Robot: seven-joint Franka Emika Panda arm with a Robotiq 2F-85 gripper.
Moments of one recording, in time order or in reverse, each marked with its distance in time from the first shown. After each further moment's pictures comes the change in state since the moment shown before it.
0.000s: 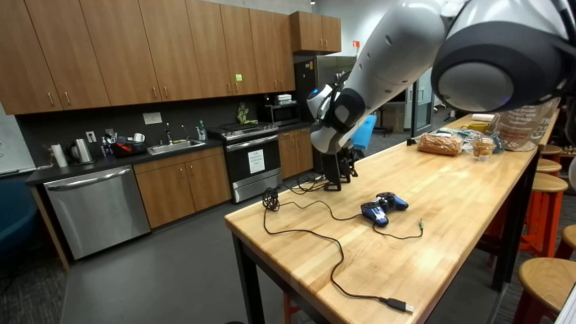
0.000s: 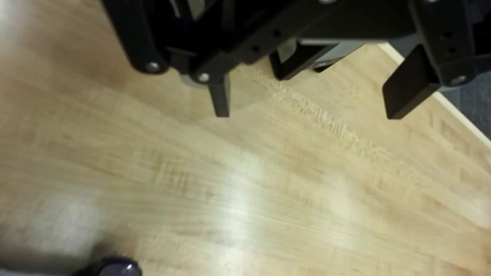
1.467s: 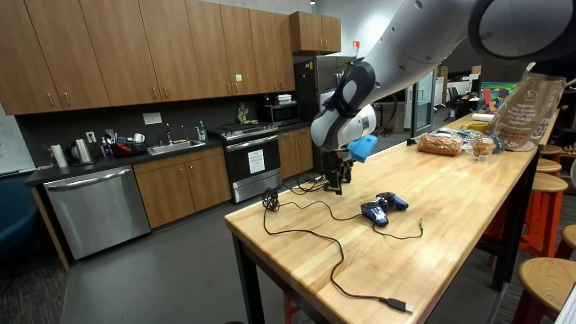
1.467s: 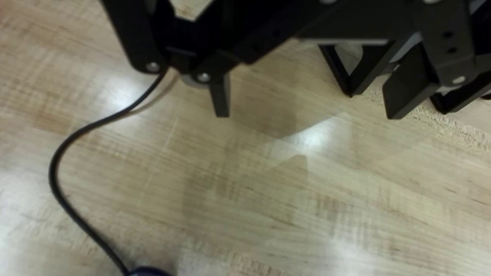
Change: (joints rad) arm -0.054 0.219 0.182 -0.126 0.228 0.138 -0.137
